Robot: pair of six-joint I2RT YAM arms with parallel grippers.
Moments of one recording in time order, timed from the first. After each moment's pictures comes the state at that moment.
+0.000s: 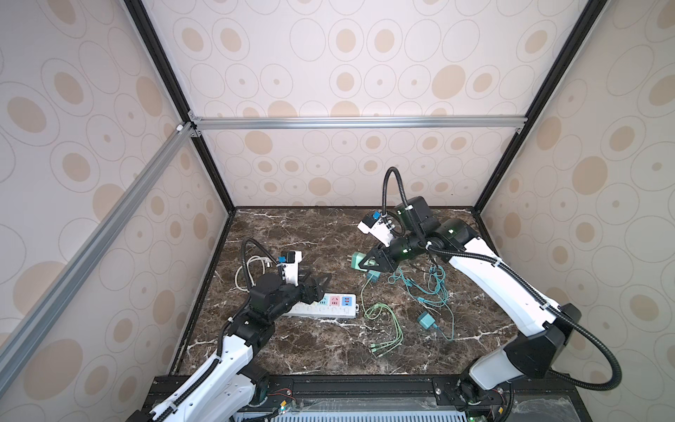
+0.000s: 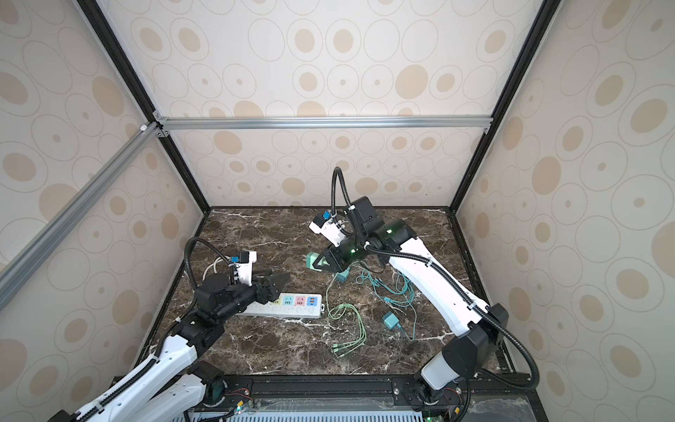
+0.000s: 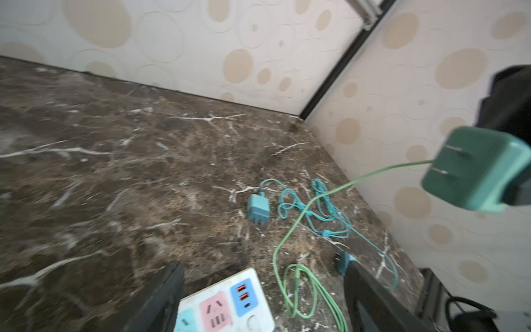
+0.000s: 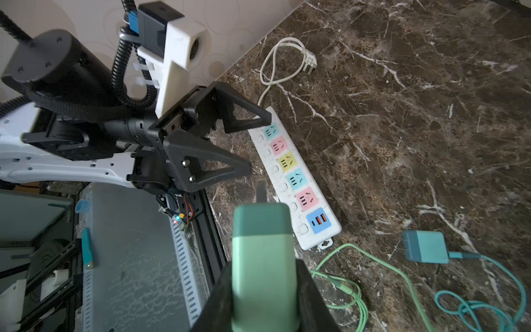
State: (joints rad) left arm -0.40 0.81 0.46 0.07 0.23 -0.46; right arm 0.64 1.58 1.71 -1.05 -0.56 -0.09
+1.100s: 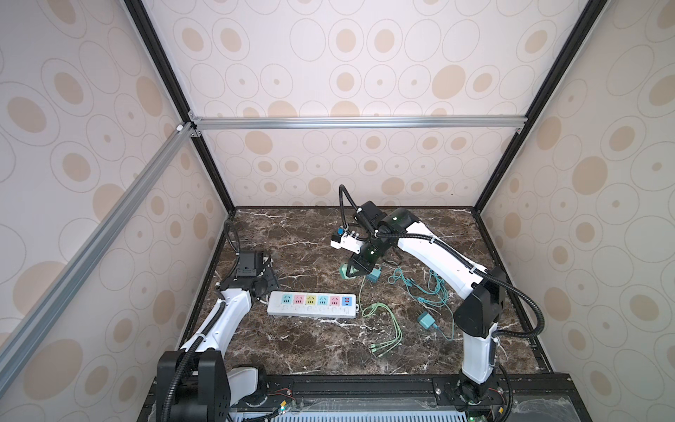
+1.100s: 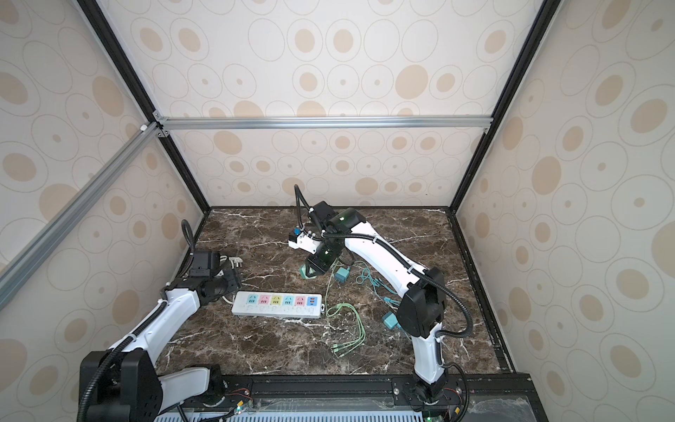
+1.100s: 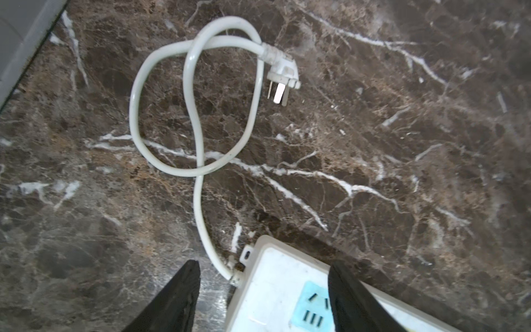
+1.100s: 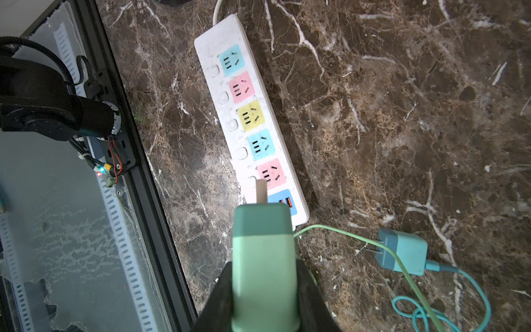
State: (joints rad) left arm 0.03 1.23 0.74 -0.54 -0.07 -0.40; right arm 0.72 1.95 1.99 -1.25 -0.42 -0.31
